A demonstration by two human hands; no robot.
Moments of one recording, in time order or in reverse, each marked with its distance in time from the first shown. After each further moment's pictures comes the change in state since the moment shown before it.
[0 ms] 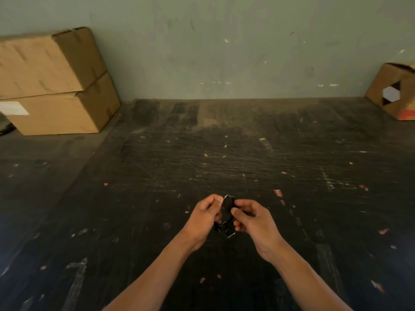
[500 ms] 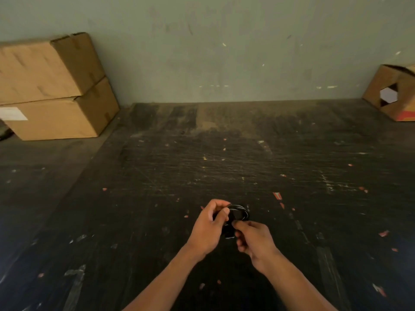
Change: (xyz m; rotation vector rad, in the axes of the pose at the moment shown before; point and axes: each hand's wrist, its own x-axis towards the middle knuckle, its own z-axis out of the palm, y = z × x) left_hand -0.001 -0.007 0.012 0.259 0.104 0.057; right_hand 0.002 0.015 0.003 0.090 0.085 0.358
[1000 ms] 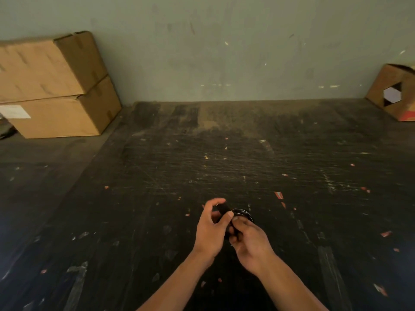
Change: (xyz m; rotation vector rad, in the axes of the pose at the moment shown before) left_hand -0.013 -0.001 0.016 -0.131 0.172 -0.116; right_hand -0.010 0.005 0.016 0.471 -0.134 0.014
